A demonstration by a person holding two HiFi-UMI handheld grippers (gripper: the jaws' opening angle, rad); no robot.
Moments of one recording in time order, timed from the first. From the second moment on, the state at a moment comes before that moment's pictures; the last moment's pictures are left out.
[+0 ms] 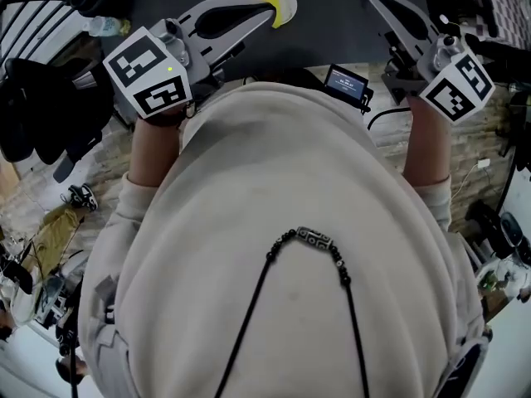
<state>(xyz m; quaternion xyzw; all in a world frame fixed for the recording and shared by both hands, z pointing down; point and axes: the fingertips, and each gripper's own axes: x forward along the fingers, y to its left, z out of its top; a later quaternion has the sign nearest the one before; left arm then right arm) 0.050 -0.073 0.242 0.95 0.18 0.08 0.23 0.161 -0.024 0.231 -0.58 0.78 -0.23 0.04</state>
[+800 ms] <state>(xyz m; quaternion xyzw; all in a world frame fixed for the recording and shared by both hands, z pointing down) 0.036 -0.069 0.239 0.96 0.05 0.08 0.25 0.160 -0.047 0.259 -0.48 0.83 -0.26 0.06</state>
